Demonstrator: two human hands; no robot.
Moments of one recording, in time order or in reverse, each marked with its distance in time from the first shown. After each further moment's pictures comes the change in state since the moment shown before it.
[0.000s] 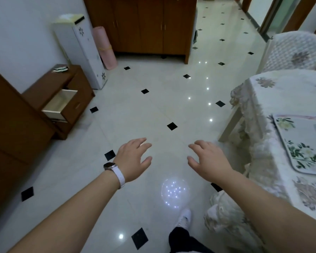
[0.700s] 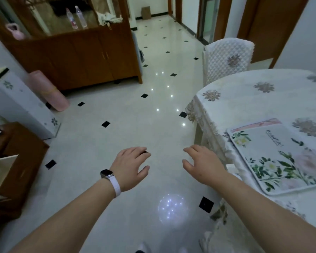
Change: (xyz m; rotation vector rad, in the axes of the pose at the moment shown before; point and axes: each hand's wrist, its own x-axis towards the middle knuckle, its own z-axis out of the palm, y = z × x) left_hand 0.286 0.101 0.018 0.122 0.034 0.477; right_hand 0.124 0.191 -0.054 0.157 0.135 0.279
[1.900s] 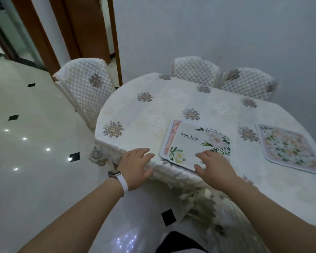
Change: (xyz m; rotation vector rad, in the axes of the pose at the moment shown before) left_hand 0.392 0.033 0.105 -0.347 -0.180 0.918; right_hand 0.061 0.088 -0.053 -0.192 0.169 1.041
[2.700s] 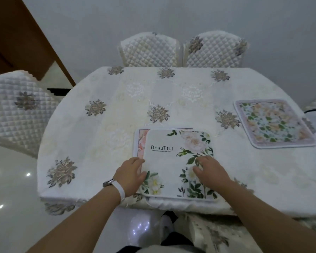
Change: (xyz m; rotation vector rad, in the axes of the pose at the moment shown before) left_hand 0.208 0.005 0.097 -0.172 -0.436 -0.039; right_hand 0.104 0.133 0.063 0.411 -0.170 0.548
